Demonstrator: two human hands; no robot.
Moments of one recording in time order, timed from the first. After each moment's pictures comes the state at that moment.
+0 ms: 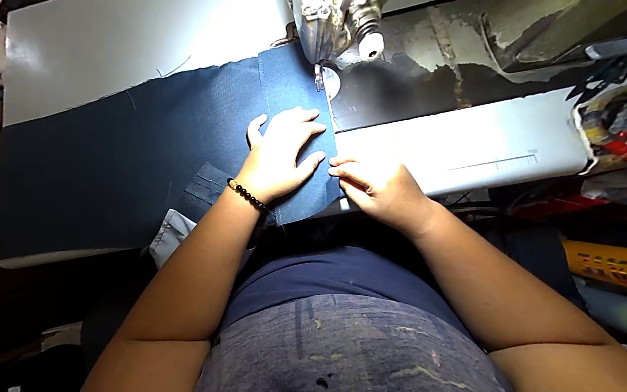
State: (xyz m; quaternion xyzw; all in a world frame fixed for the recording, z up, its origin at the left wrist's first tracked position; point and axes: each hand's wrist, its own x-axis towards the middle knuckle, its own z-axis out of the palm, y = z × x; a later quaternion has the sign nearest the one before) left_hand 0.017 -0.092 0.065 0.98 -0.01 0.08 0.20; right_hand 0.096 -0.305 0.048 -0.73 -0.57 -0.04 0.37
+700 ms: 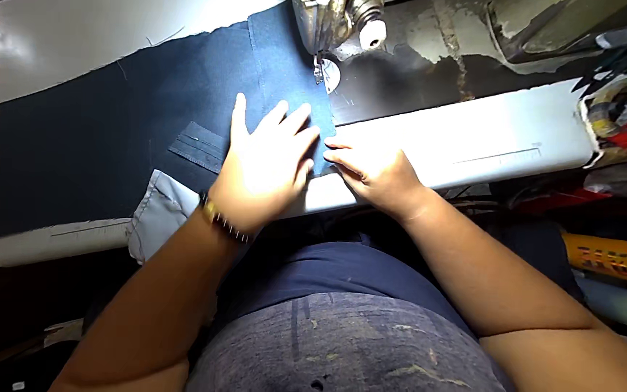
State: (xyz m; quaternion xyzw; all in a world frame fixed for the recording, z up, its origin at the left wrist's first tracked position) left_hand -0.007 -0.111 0.120 1.00 0.00 -0.01 0.06; right_hand 0.104 -0.296 0.044 -0.73 -0.58 -0.10 0.35
